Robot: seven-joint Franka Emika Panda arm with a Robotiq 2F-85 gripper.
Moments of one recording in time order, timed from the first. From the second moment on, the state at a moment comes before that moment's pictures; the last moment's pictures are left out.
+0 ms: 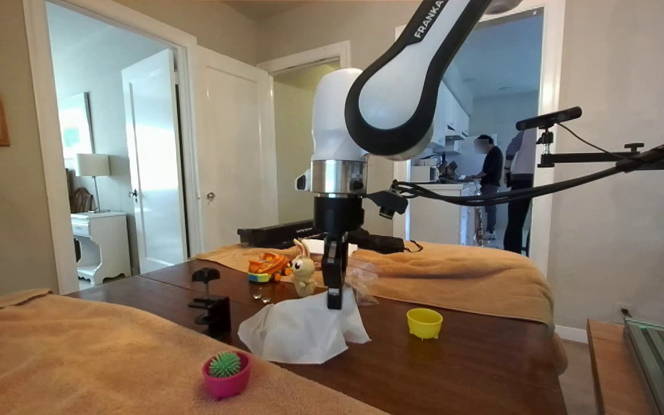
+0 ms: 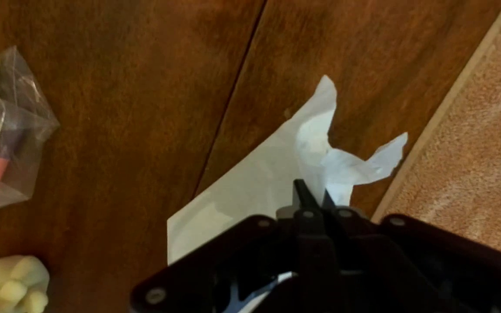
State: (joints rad) arm 0.15 0.16 0.19 -2.41 0.01 2.61 -0.17
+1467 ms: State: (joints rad) arm 0.08 0.14 0.09 -2.40 -0.01 2.62 -0.18
